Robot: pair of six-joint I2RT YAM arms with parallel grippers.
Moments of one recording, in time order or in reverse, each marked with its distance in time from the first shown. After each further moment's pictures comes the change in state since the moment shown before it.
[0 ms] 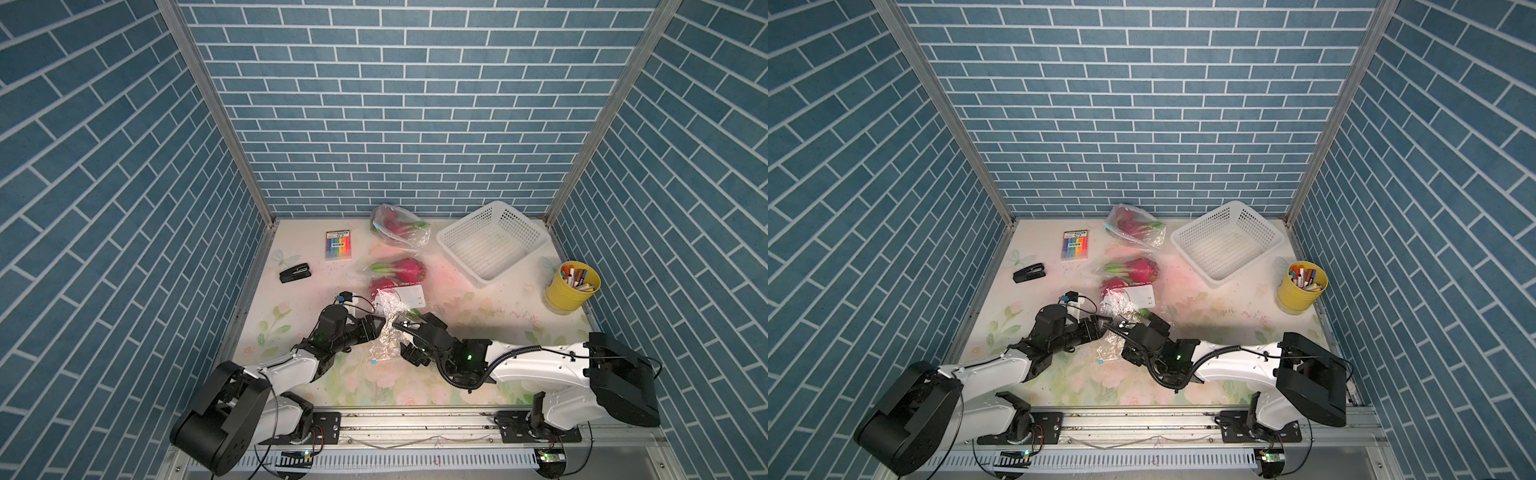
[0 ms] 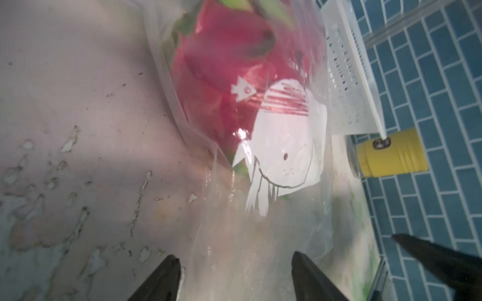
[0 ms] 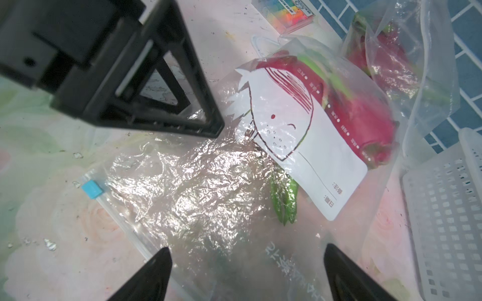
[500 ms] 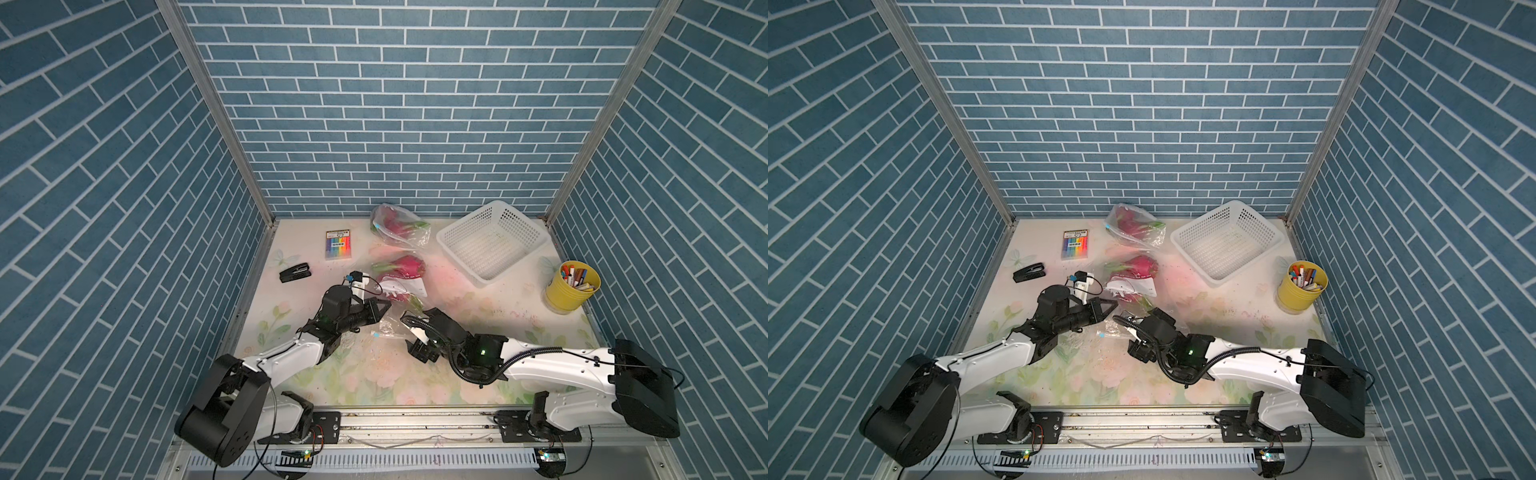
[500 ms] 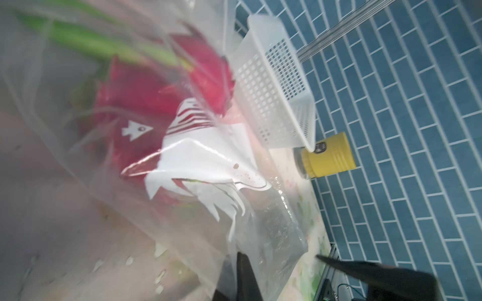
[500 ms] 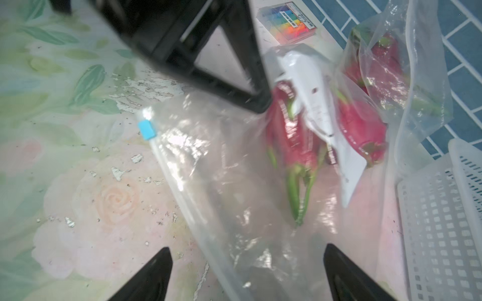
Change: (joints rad) left arm -0.006 -0.015 0.225 -0.051 0.110 -0.026; right arm -0.042 -0.106 -0.013 -0.066 -0.115 -0.083
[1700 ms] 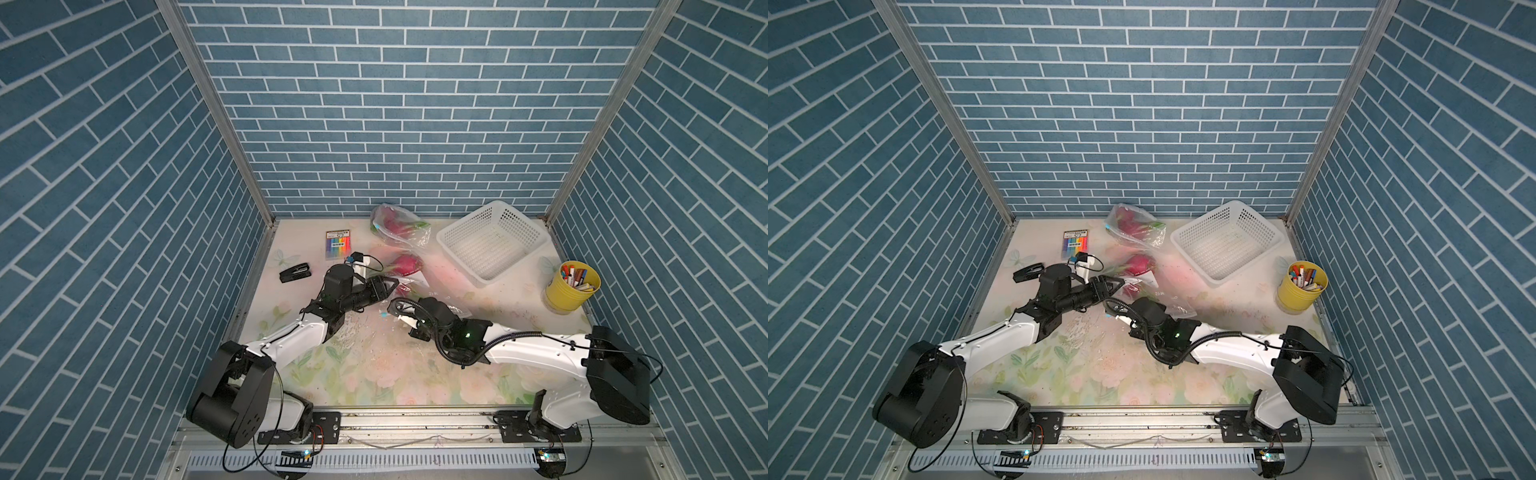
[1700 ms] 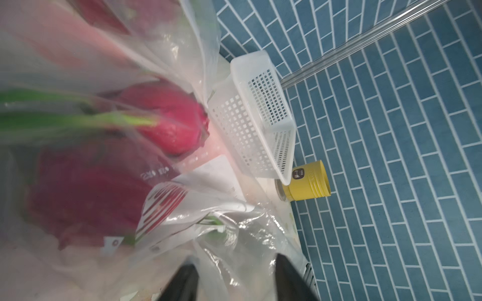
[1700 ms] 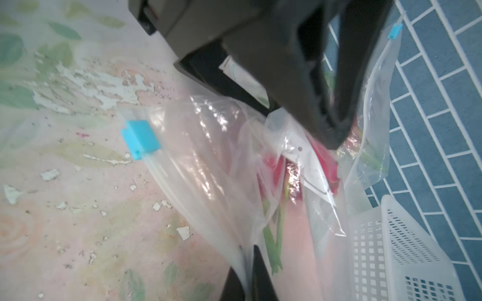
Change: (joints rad) left arm 0.061 0.108 0.195 -0.041 0.045 -0.076; right arm -0.108 0.127 0.163 0.042 0.023 -0.251
